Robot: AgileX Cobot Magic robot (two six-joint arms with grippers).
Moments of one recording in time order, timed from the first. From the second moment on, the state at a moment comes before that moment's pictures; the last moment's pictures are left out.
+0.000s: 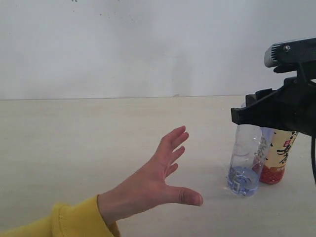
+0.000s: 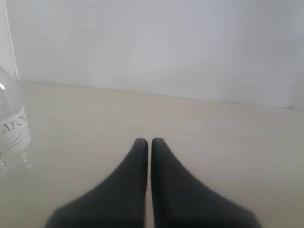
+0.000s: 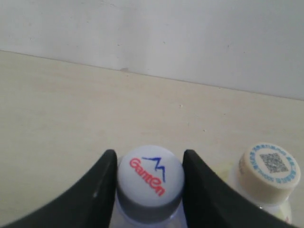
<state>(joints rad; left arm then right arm) 0.07 0.00 0.00 0.09 0.18 -0.16 0.45 1.28 -0.62 0.95 -0.29 -0.87</state>
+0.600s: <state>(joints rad) 0.07 0.00 0.00 0.09 0.18 -0.16 0.46 1.09 -0.70 0.94 0.09 -0.88</state>
